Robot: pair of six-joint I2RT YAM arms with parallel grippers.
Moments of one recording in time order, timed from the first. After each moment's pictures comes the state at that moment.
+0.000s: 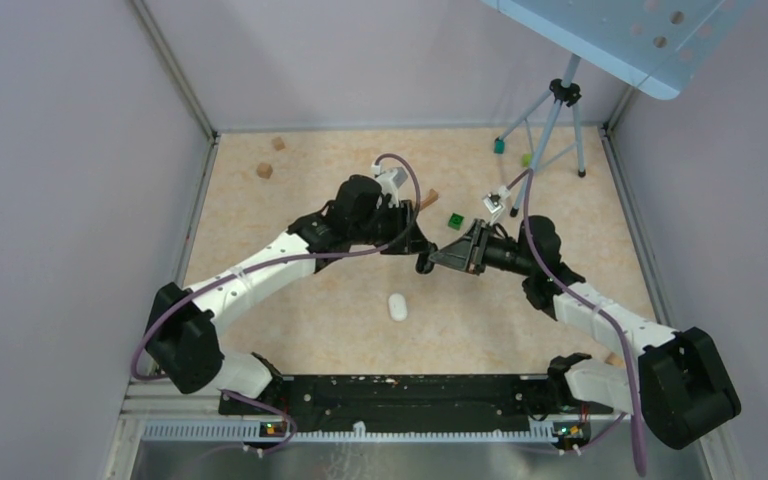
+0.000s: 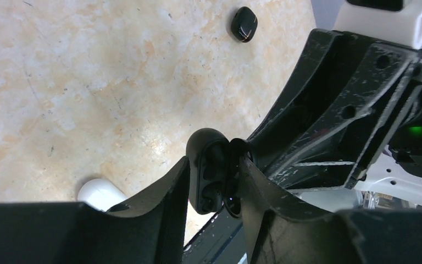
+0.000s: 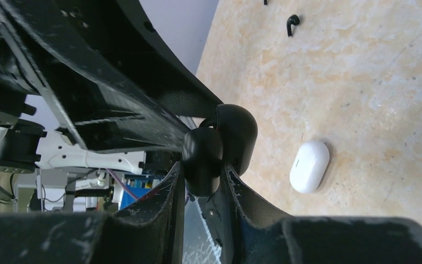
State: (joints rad) left arm -0.73 1.42 1.12 -0.26 0.33 -0.67; right arm 0.44 1.12 0.50 0.43 -0.70 0.97
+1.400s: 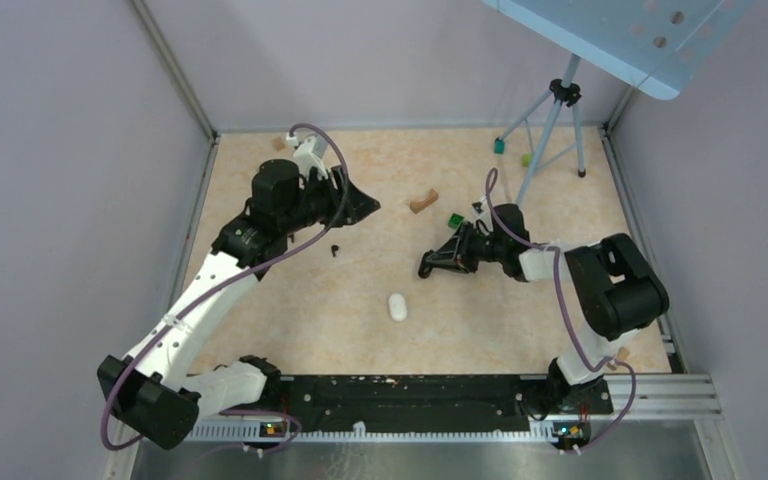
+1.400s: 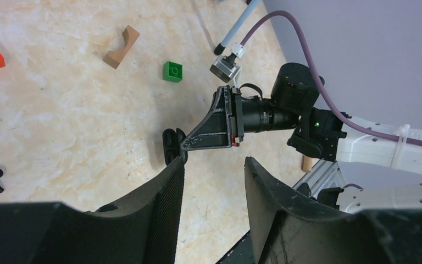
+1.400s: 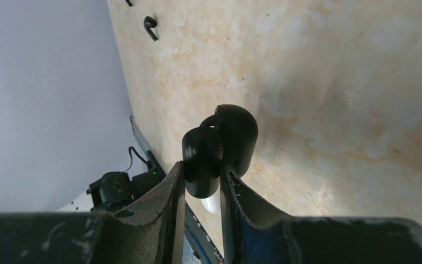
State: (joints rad) left arm -0.47 1.13 1.14 -0.33 0.32 -0.60; right arm 0.36 1.68 0.66 0.42 -0.71 0.96
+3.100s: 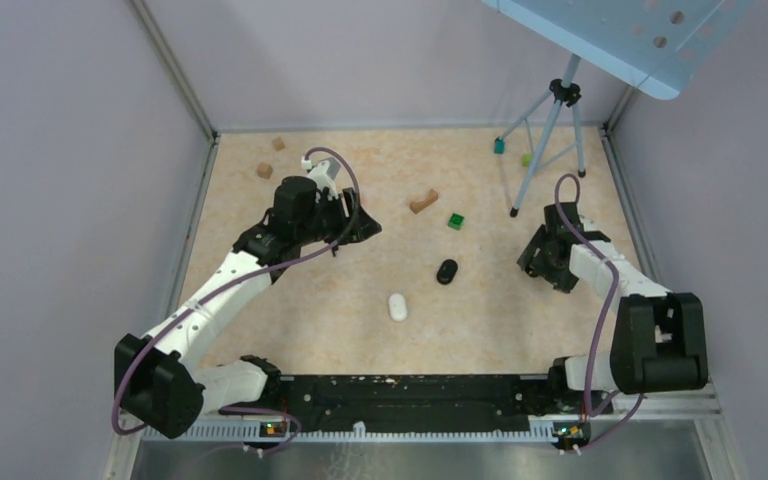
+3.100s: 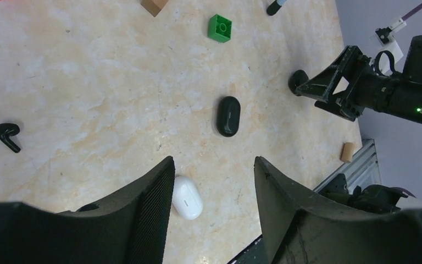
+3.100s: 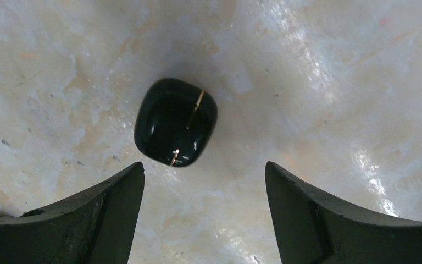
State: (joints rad) left arm -0.47 1.18 0.97 -0.29 0.29 -0.59; right arm 0.06 1.32 0.73 -0.58 0.21 0.65
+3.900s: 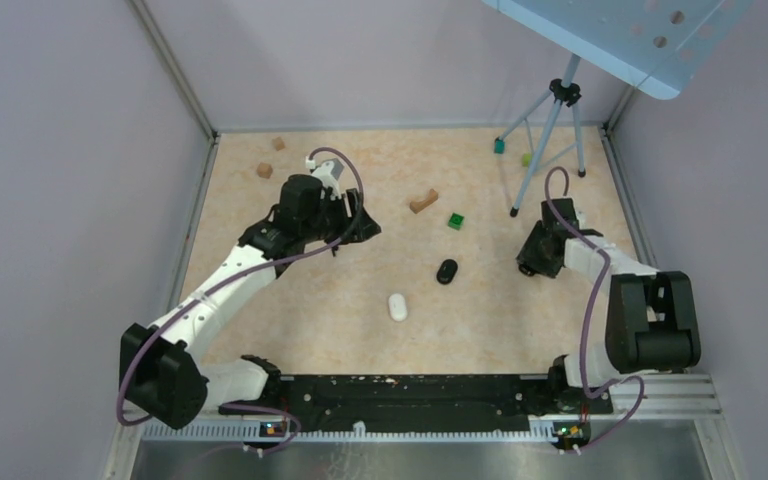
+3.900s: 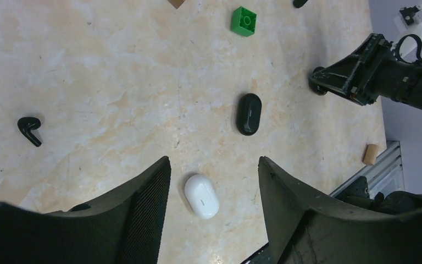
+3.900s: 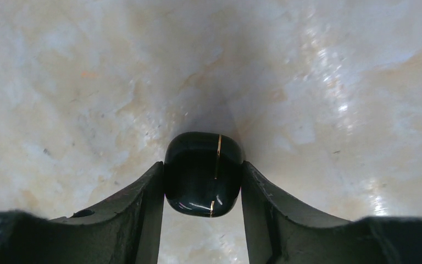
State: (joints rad) left arm -0.46 1.22 0.99 -0.32 0.25 -0.55; right arm 0.06 1.47 0.76 -0.38 0.15 0.57
